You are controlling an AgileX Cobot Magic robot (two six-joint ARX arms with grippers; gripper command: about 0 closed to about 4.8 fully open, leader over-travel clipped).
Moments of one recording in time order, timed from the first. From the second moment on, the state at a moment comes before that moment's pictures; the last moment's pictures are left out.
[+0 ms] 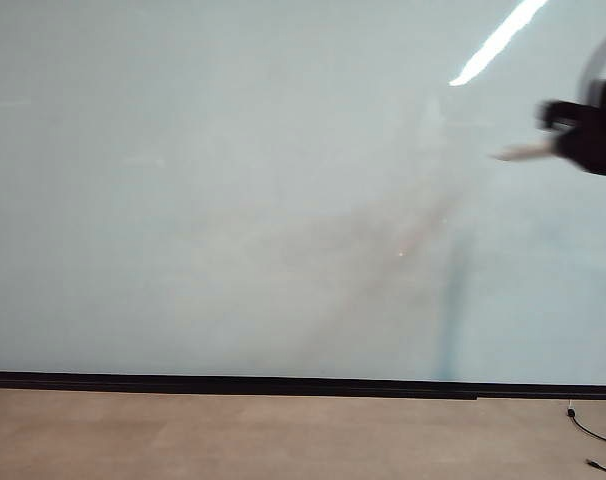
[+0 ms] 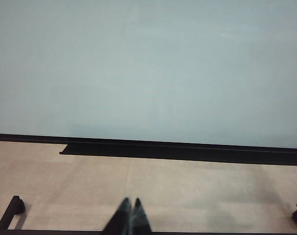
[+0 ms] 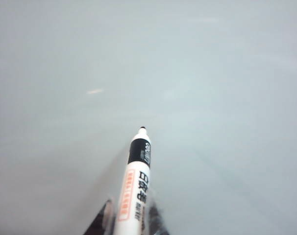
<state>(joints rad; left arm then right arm) 0.00 0.00 0.00 -0.15 0.02 -0.01 0.28 1.33 0.13 1.37 0.07 0.09</state>
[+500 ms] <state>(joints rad) 0.00 0.00 0.00 -0.15 0.02 -0.01 0.41 1.37 0.55 0.85 -0.28 -0.10</state>
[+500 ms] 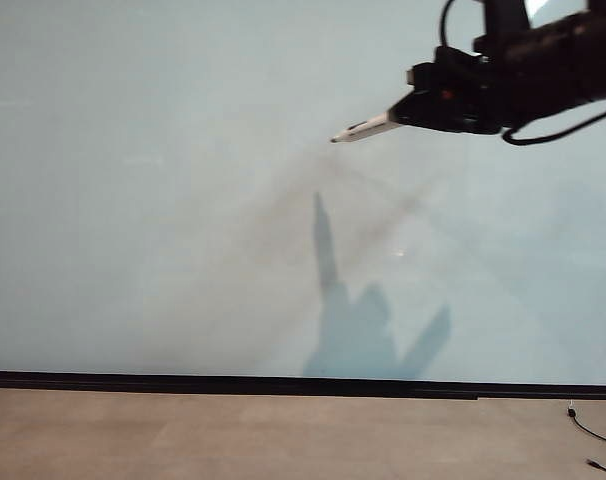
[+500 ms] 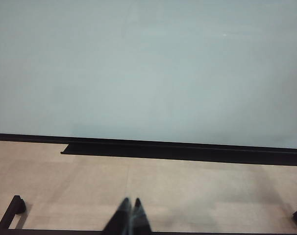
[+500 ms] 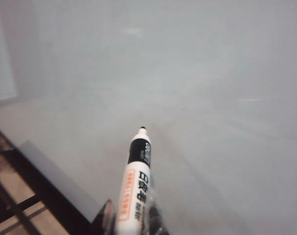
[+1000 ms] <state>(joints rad) 0.00 0.00 0.00 -0.15 0.02 -0.01 0.42 1.48 0.72 0.82 -0.39 0.06</state>
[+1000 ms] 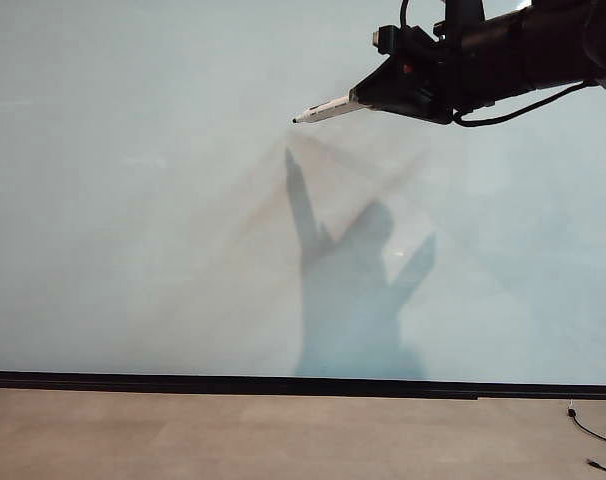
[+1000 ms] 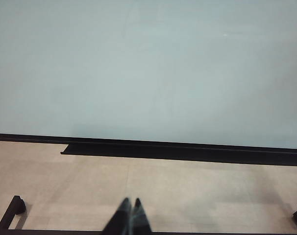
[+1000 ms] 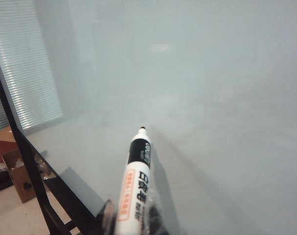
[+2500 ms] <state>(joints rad) 0.00 0.00 0.00 -0.15 0.02 -0.01 0.38 1.57 0.75 0.85 -0.40 0.06</state>
